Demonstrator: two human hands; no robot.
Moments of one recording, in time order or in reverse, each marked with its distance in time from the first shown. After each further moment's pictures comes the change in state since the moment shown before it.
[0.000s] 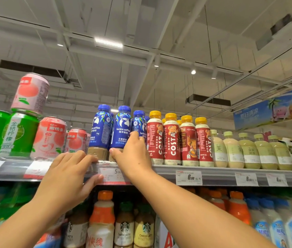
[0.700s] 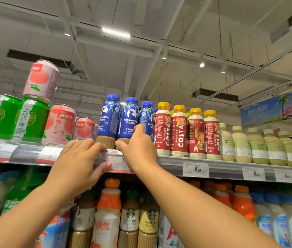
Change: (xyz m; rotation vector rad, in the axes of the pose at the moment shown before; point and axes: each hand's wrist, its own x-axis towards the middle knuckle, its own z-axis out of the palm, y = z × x) left_hand 0.000 0.000 -0.002 -0.009 -0.043 -0.007; right_hand 0.000 0.004 0.017 -0.064 0.024 -0.018
